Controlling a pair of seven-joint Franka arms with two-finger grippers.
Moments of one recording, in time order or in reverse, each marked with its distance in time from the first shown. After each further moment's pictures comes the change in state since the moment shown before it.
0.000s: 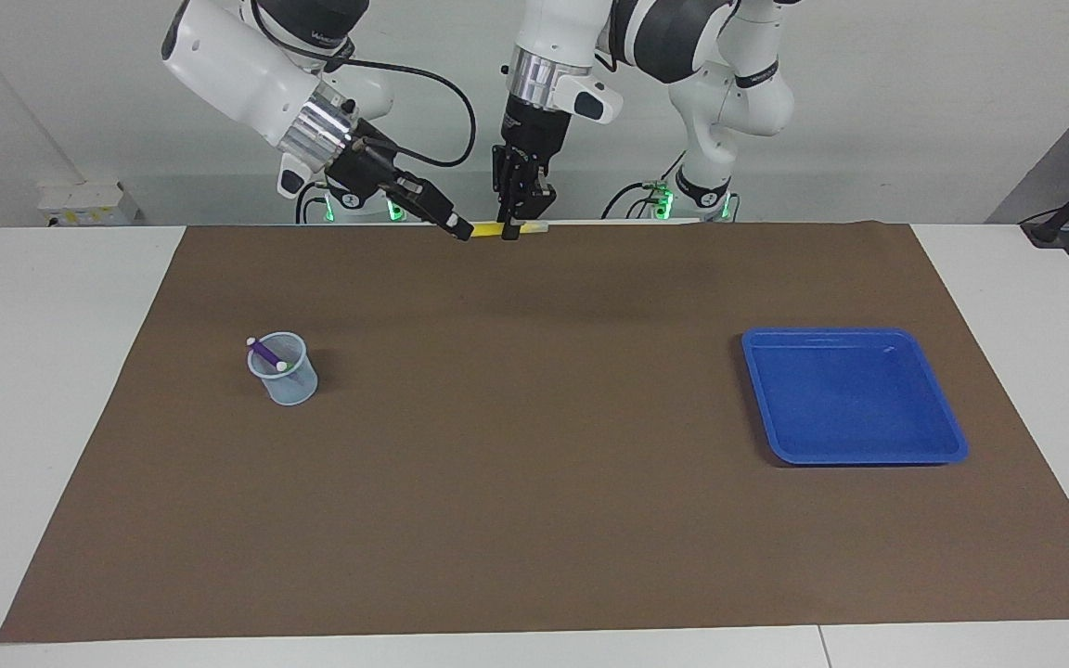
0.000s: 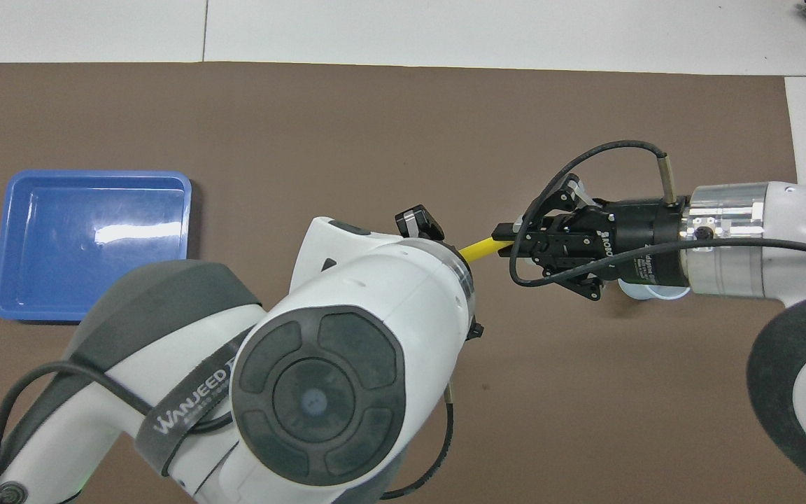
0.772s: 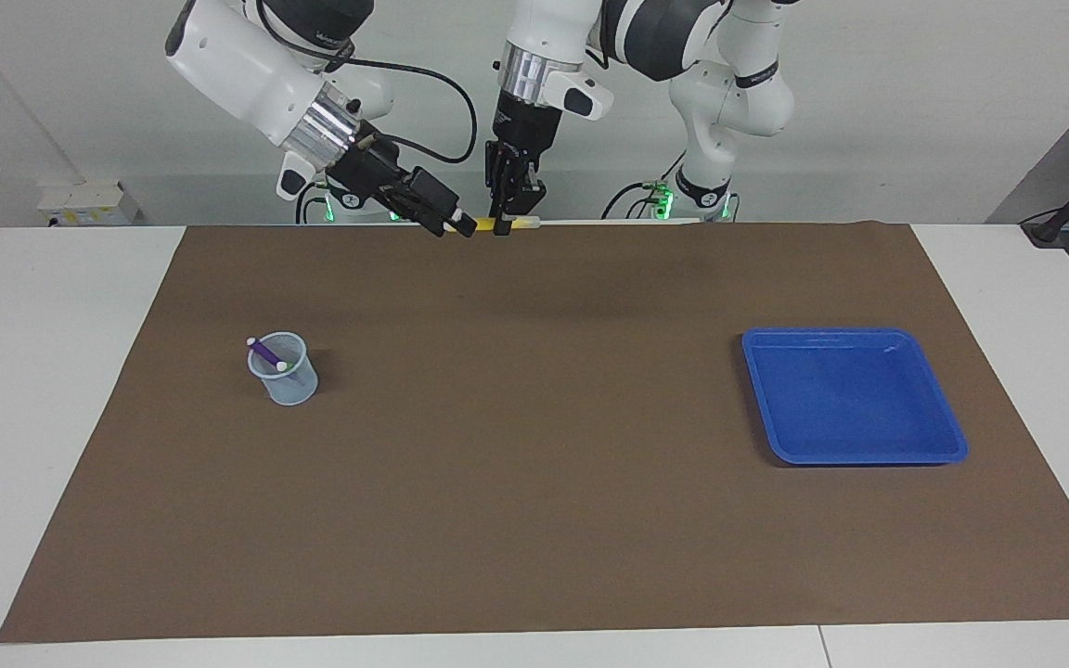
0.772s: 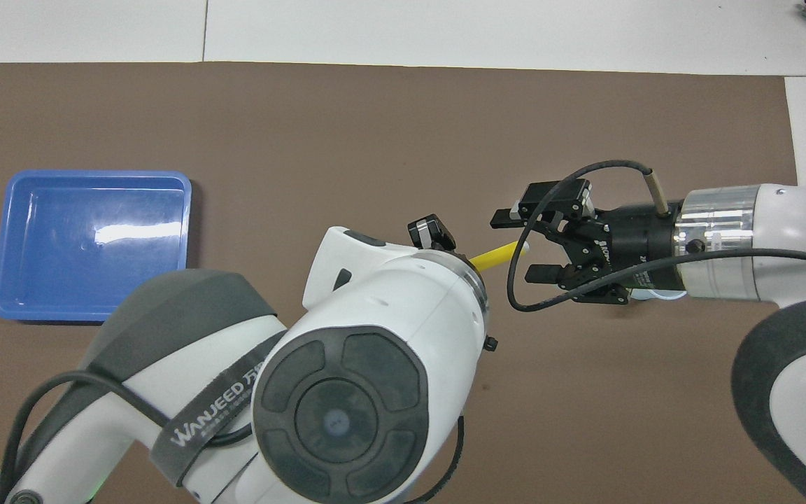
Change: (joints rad) left arm -0.011 0.001 -0.010 0.000 0.000 0.002 0.000; right arm 0.002 0.000 0.002 0.002 -0.133 -0.039 -0.187
